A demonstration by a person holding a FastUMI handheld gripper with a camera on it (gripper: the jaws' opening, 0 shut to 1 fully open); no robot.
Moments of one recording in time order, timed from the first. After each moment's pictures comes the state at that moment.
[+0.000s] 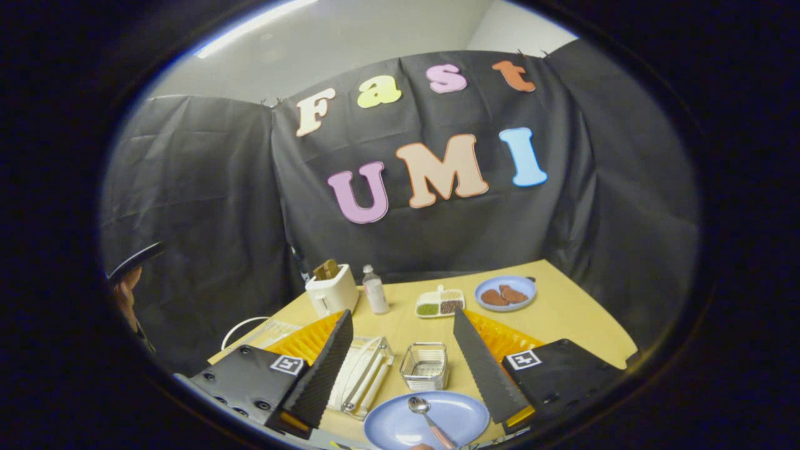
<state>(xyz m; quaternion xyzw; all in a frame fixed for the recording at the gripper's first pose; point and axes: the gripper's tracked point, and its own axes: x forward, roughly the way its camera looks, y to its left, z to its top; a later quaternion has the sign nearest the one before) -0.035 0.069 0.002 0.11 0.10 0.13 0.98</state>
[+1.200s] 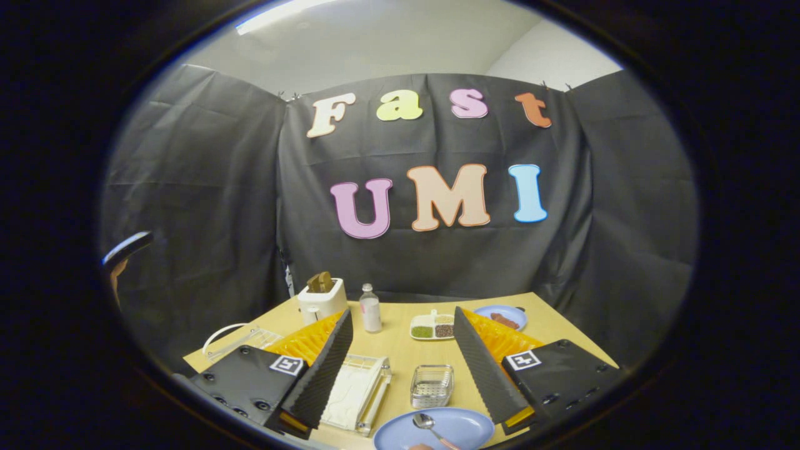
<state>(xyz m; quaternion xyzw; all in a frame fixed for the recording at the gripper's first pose) -0.037 0.123 0.031 0.06 0.06 0.10 0.99</state>
